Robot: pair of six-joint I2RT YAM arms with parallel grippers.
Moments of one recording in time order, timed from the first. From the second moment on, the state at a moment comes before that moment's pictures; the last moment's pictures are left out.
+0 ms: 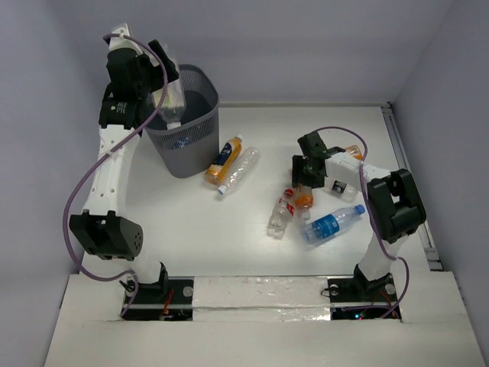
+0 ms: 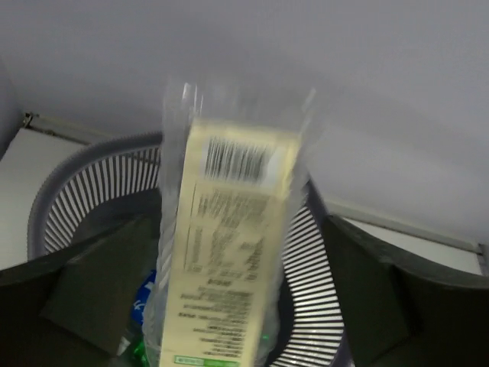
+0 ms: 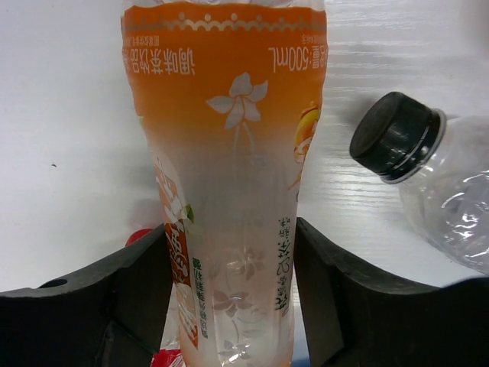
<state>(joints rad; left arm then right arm) -0.07 1.59 1.86 -0.40 -0.08 -0.42 0.39 1.78 1.19 -0.54 0.10 0.43</state>
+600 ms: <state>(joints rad) -0.24 1.22 1.47 -0.32 0.08 -0.46 0.42 1.53 1.63 -0.55 0.03 0.49</state>
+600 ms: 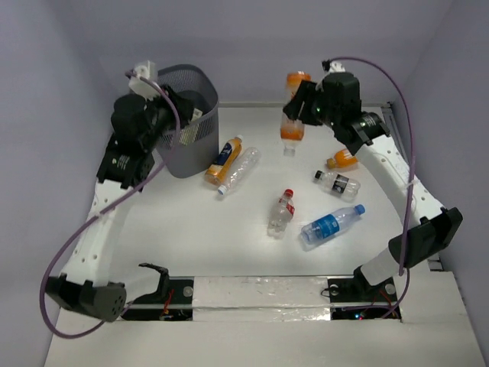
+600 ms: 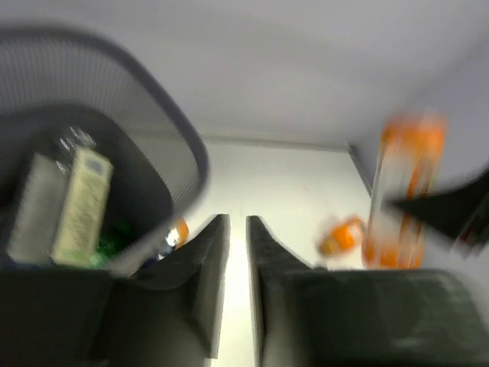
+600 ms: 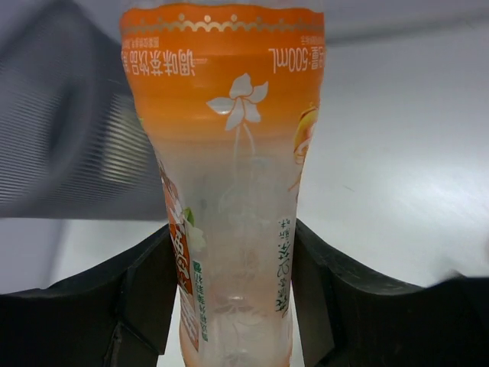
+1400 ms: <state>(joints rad) -0.68 0.83 0.62 -0.35 0.09 -0.74 0.73 2.39 2.66 -0.24 0.07 1.16</state>
